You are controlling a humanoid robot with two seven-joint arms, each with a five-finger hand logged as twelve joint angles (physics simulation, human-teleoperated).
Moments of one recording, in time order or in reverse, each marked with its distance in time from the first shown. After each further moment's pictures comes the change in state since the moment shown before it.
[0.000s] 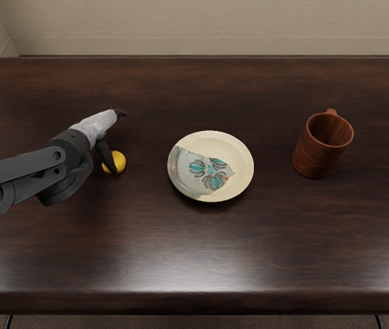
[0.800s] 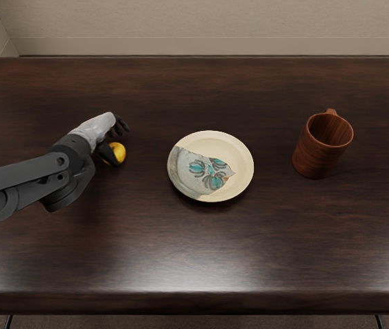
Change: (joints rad) left arm 0.015 -0.015 0.014 0.011 -0.009 0.064 0.000; right arm 0.000 0.000 0.000 0.000 0.000 0.000 0.000
